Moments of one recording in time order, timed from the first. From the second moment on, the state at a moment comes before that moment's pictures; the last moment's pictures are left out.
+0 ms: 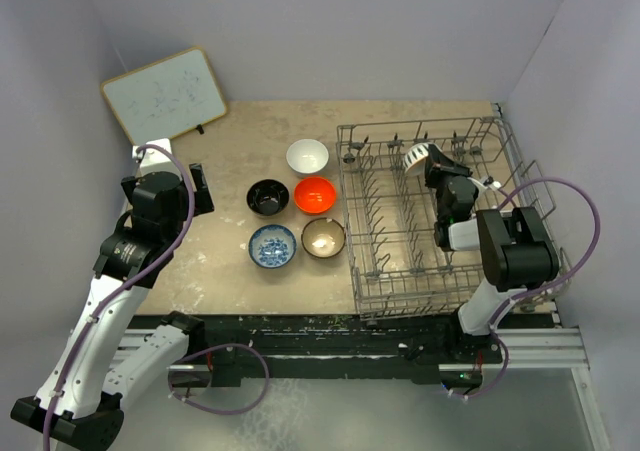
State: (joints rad) left arm -0.33 0.79 1.03 -0.71 -0.54 -0.27; right arm 0.07 1.71 0.53 1.16 0.22 1.72
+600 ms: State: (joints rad) left arm -0.33 0.79 1.03 -0.71 -0.54 -0.27; right arm 0.07 1.59 0.51 1.07 0.19 1.70
